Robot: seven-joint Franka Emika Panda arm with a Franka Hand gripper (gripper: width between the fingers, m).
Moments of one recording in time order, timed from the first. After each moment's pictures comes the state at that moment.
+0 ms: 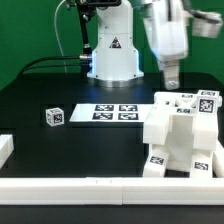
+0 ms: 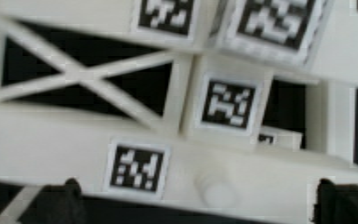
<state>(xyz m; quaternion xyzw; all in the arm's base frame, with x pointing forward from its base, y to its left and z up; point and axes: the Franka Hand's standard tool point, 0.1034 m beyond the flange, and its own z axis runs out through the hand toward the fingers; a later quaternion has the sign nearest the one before) 0.556 0.045 0.138 -0.73 0.68 0.01 0.10</state>
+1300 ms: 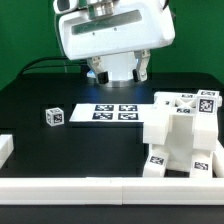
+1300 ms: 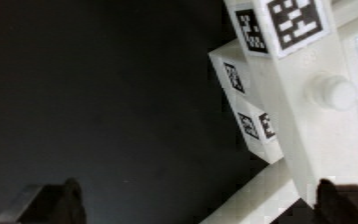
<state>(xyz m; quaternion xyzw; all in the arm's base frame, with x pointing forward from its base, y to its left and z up) 0.544 -0.017 0.134 -0.93 0.34 -0.03 0.10</state>
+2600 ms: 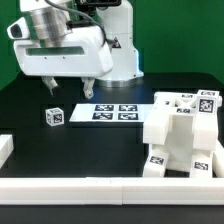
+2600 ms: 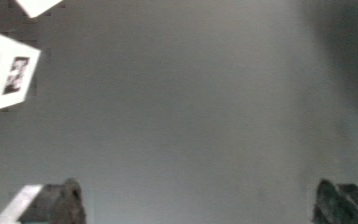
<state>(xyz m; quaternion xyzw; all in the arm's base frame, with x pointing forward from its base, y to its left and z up) 0.460 -0.106 0.081 -0.96 0.28 0.04 0.05</state>
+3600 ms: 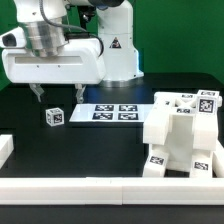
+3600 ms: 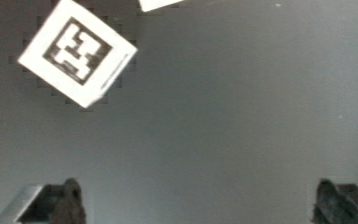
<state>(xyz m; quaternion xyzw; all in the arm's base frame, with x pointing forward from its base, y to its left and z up) 0.432 -0.132 0.063 -0.98 0.17 0.05 0.04</state>
